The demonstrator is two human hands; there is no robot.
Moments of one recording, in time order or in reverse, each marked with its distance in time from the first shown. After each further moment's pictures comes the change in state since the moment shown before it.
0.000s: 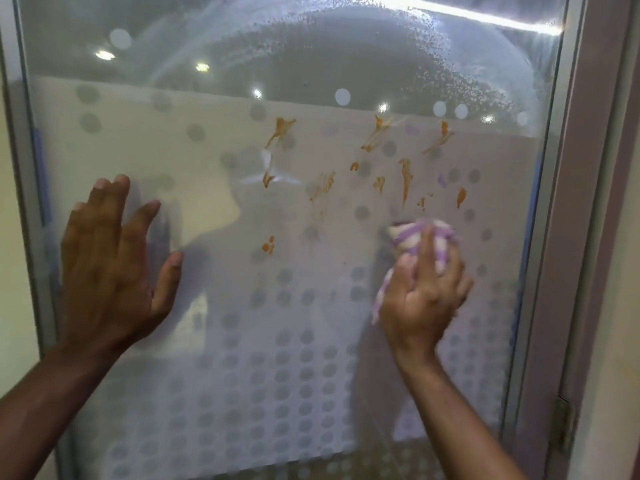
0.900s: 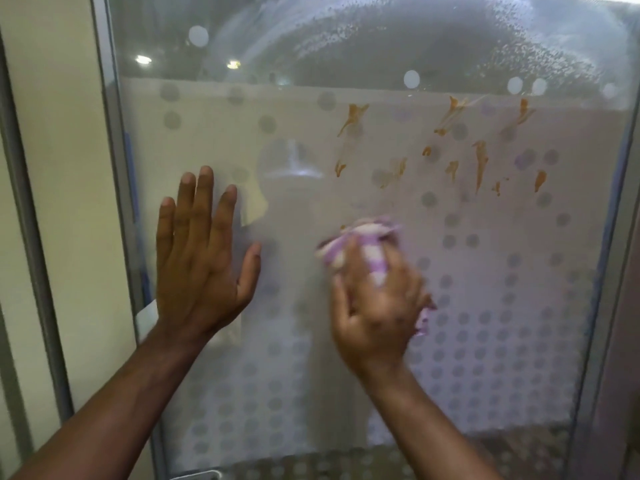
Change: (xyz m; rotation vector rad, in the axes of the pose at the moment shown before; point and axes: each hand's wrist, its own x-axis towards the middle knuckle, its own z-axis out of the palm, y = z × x) left_hand -0.002 -0.005 0.004 0.091 -0.002 0.000; right_hand -0.083 -0.118 0.022 0.064 -0.108 -0.278
